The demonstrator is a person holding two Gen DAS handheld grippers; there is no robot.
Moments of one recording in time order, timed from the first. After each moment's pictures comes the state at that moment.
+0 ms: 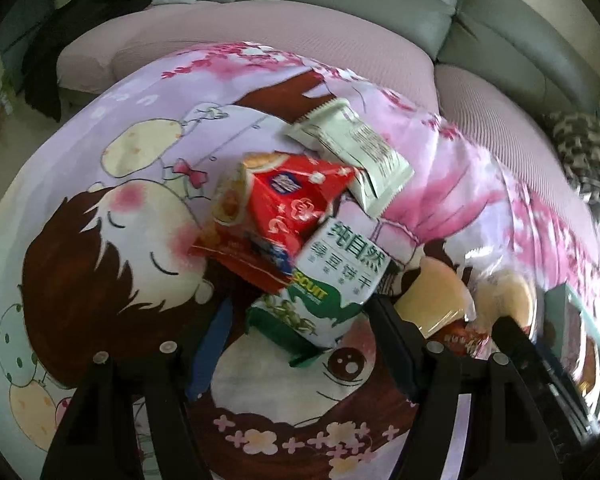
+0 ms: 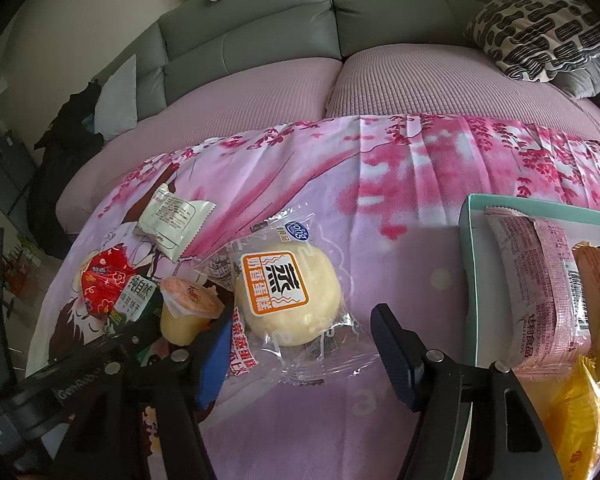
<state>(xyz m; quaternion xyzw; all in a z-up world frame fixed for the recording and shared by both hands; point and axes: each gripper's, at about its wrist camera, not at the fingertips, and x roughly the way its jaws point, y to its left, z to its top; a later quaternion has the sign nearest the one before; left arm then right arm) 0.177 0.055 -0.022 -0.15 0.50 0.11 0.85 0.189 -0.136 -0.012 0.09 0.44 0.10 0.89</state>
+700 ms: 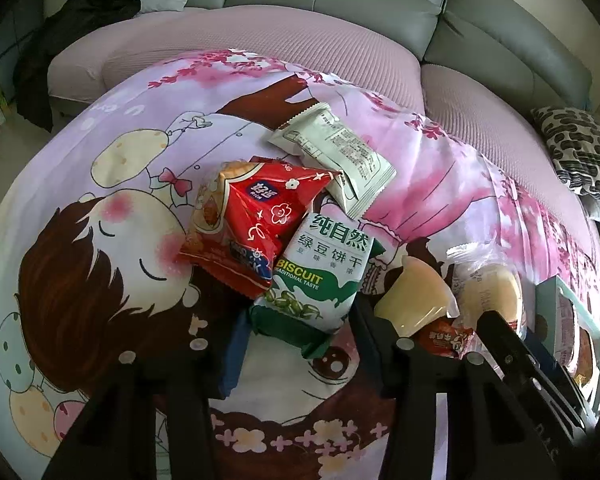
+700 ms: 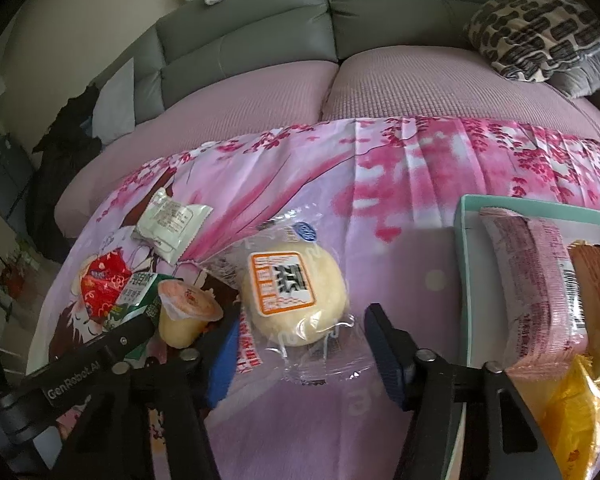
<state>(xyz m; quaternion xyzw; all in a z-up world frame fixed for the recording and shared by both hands) 0.176 0.050 -0.014 -0.15 0.49 0.09 0.85 0.188 -0.141 -0.009 0.10 0.44 0.09 0.89</state>
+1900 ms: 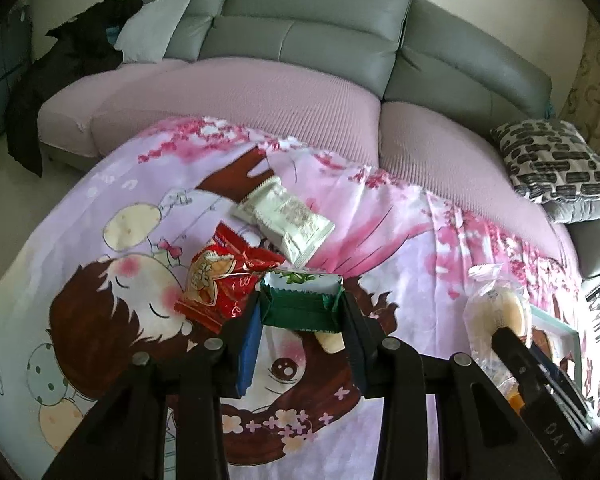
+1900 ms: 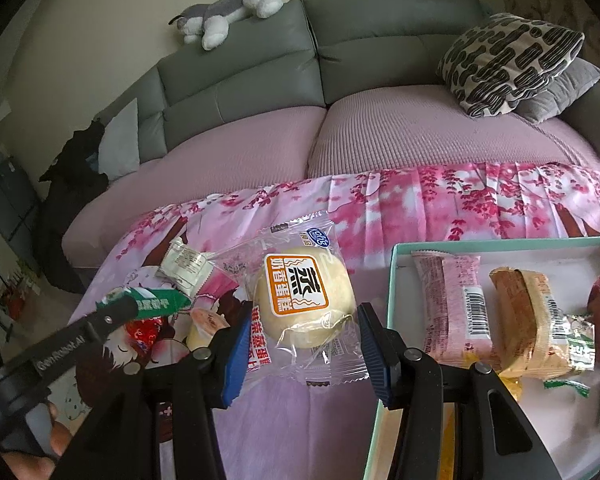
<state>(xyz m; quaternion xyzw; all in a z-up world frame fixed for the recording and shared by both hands) 0.154 0.030 0.053 -0.12 0.42 0.06 0.90 0.148 -0.176 0.049 0.11 0.38 0.08 0.91</state>
